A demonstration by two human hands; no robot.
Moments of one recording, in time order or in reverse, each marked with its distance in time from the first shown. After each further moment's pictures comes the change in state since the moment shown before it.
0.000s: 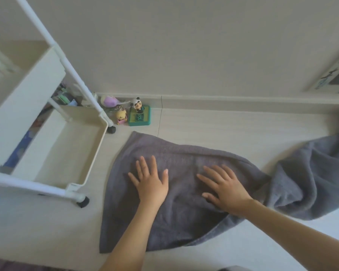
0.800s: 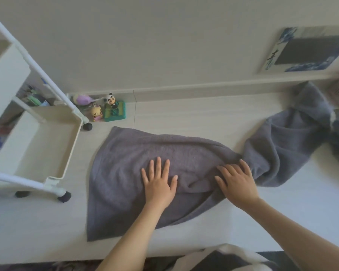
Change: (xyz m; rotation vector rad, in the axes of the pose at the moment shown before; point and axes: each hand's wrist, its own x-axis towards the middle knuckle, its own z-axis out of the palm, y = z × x) left_hand -0.069 0.038 0.047 0.186 -0.005 0.360; right_hand -0.106 0.012 0.014 0.036 0.177 0.462
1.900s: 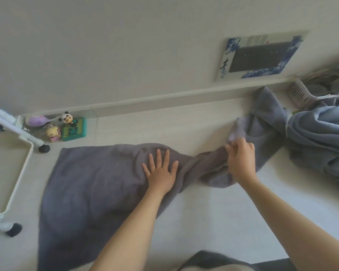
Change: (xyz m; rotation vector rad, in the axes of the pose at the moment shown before) left_hand 0.081 0.149 -0.015 -0.203 -0.232 -0.024; right_hand 0.052 0.129 -0.063 0.739 0.375 0.558
